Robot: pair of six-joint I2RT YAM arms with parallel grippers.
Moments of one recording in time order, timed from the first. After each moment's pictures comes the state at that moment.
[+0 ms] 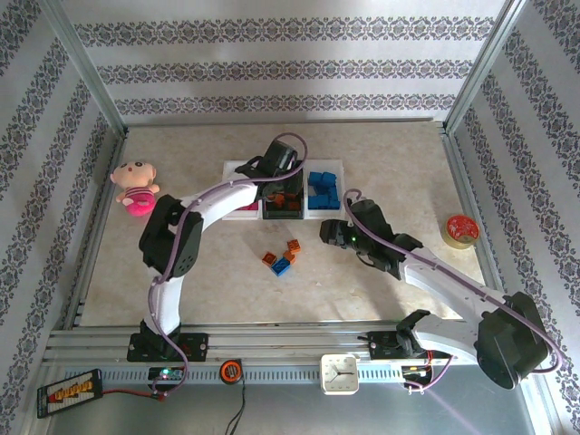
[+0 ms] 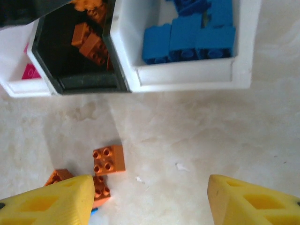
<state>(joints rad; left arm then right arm) -0.56 2.04 1.59 -0.37 -0.04 -0.41 0.58 1.12 0.63 -0.27 -0.02 0.63</state>
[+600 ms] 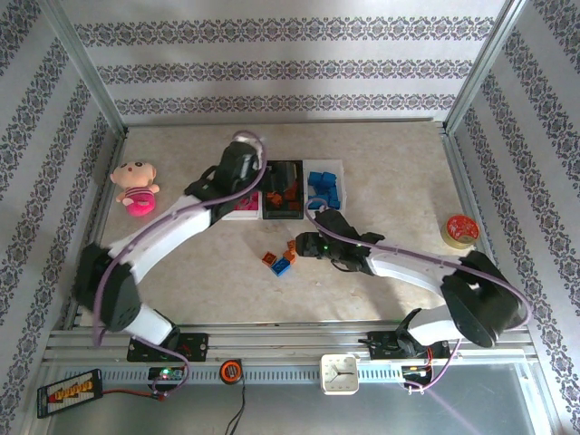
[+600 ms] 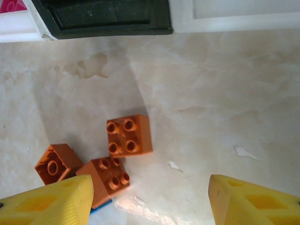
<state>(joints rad) -0.55 1.46 1.19 -0.23 -0.02 -0.50 0.75 1.42 0.71 -0.16 0.01 0.71</state>
